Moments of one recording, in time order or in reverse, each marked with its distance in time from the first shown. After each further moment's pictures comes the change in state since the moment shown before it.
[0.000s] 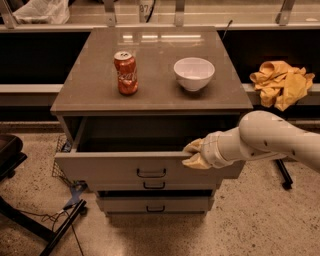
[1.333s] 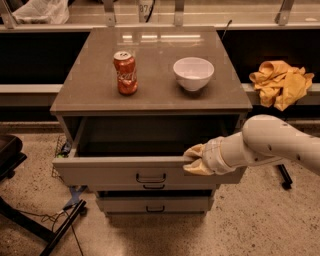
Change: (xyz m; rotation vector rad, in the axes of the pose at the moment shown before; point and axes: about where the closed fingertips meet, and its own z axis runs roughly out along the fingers) arm 0.003 0.023 -0.004 -0.047 -0.011 0.003
